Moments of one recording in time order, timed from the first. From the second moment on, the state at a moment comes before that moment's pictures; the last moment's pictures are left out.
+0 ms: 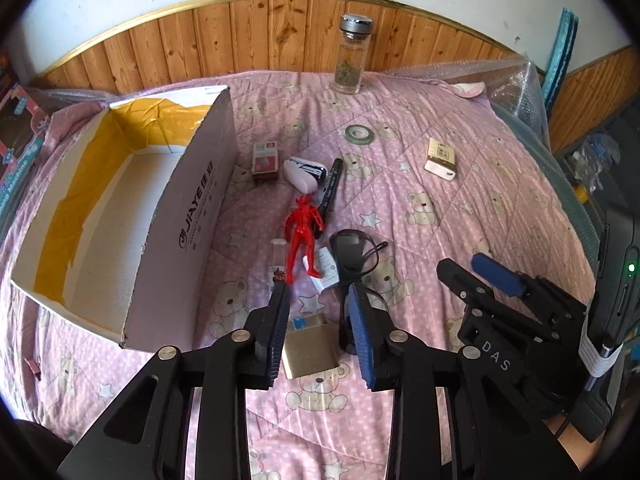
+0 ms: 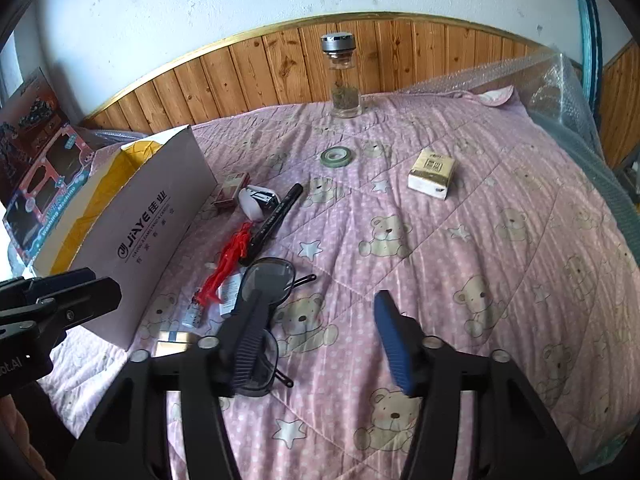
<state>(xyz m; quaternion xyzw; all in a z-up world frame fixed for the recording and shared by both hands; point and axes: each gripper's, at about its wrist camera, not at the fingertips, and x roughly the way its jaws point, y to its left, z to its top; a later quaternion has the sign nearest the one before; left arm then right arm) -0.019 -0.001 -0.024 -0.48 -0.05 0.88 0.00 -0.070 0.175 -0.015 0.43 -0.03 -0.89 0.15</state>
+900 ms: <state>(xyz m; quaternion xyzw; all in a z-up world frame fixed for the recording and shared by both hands) -0.007 -0.014 -0.055 -0.50 -0.08 0.86 0.00 -0.060 0.168 -0.023 0.45 -0.09 -0.86 0.22</state>
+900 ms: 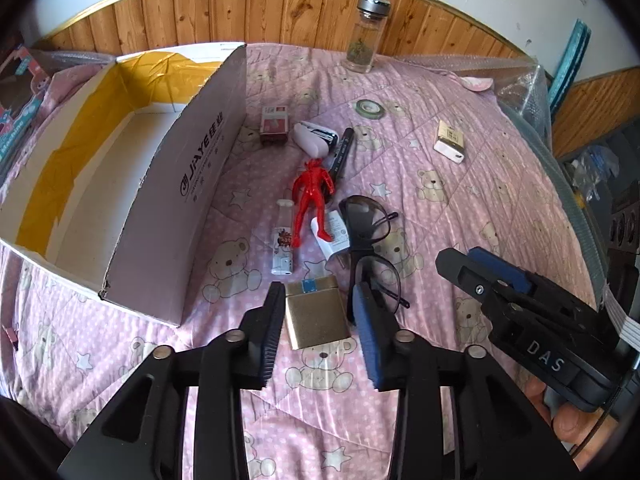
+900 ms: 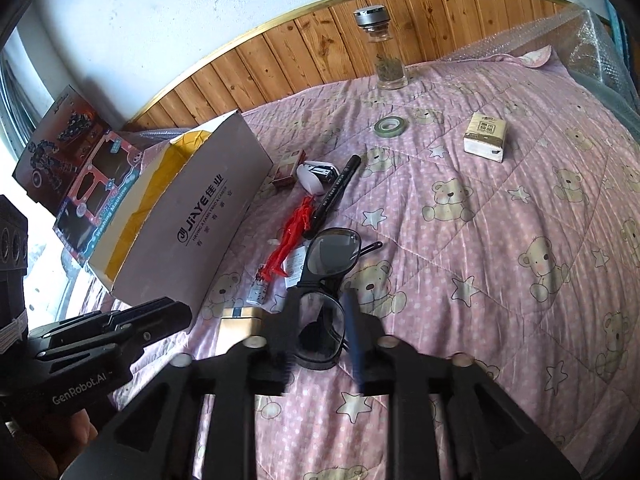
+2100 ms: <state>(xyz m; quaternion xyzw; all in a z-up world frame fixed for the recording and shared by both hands) -0.044 -0.031 -0.119 -0.55 -0.15 0.82 0.02 -0.115 0.130 -0.099 0.55 -0.01 -0.81 0.20</state>
